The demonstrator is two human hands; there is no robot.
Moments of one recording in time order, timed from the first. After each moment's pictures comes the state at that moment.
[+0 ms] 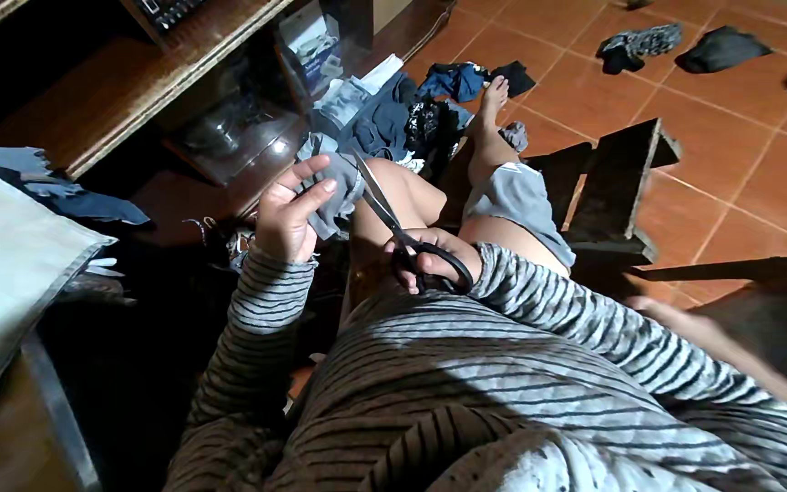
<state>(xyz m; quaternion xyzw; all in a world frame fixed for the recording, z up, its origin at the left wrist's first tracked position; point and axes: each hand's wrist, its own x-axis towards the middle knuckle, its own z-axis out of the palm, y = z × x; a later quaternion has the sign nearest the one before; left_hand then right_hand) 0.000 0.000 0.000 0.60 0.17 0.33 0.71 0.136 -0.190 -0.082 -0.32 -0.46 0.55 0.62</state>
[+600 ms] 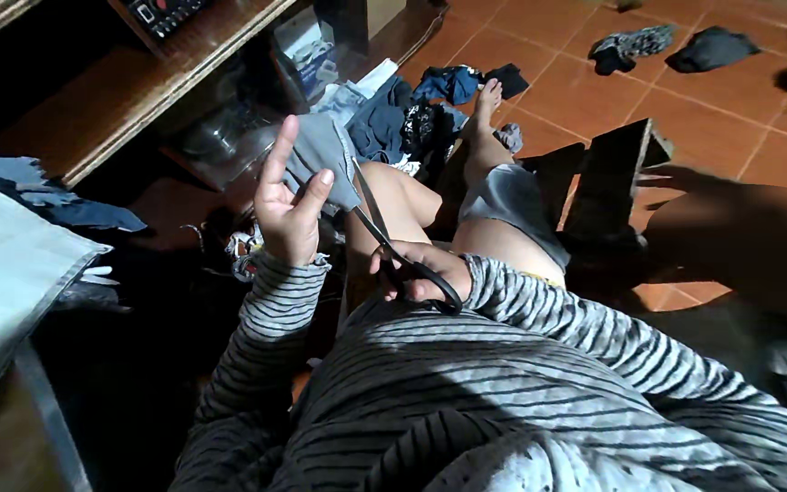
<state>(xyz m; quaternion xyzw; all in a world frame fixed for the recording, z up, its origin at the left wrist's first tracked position) 0.020 -0.006 -0.004 0.60 0.02 0.46 0.65 0.127 -0.188 -0.082 -0.35 -0.54 0.51 0.57</state>
